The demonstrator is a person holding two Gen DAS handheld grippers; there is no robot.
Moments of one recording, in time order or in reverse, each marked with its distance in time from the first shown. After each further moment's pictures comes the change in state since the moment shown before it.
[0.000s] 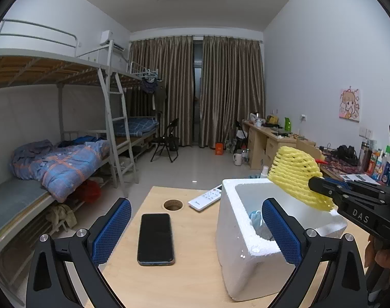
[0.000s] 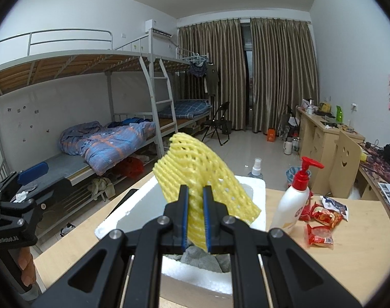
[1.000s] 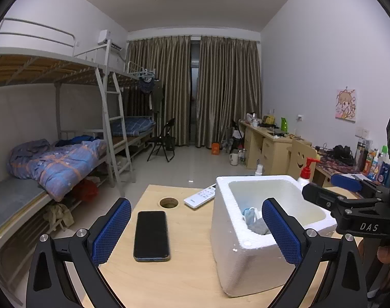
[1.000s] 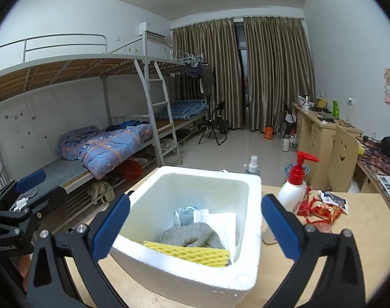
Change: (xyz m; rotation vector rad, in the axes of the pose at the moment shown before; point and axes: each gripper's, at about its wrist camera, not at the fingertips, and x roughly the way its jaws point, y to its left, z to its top) left arm -0.012 -0.006 -0.003 -0.007 -0.005 -0.022; right arm -0.010 -0.013 -0.002 0.040 -0.004 -0.011
